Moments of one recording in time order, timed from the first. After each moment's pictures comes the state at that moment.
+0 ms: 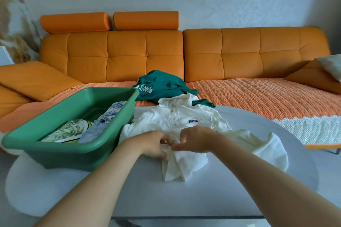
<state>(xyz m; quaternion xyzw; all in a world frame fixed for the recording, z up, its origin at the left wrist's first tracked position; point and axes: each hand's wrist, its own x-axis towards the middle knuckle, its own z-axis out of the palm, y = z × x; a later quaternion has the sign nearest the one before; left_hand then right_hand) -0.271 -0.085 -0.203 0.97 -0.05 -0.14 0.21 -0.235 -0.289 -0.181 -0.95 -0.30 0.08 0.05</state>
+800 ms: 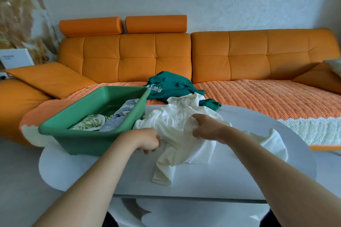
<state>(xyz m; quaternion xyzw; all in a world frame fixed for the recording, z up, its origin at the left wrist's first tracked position) -0.338 -0.077 -0.157 0.95 0.09 -0.22 0.18 -0.254 -0.302 -0.161 -0.89 -0.22 0.16 0.37</state>
